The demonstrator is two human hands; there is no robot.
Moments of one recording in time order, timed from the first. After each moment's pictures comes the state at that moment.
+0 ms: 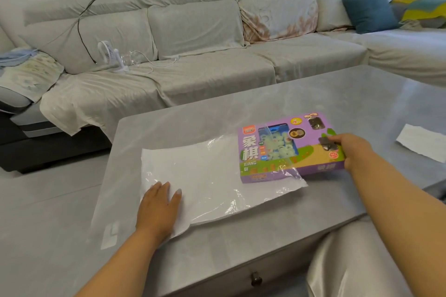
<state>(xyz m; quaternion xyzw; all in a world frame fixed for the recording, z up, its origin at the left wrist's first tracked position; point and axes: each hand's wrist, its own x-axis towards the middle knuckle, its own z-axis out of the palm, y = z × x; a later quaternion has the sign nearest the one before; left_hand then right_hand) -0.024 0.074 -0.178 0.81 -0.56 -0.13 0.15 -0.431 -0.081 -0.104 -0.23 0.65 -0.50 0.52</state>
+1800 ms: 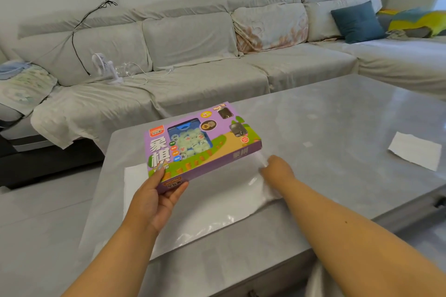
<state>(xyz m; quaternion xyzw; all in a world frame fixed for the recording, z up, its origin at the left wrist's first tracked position) -0.064 0.053 -0.093 0.43 -0.13 -0.56 0.70 -0.310 -0.074 -0.140 -0.61 0.71 -0.18 0.30</state>
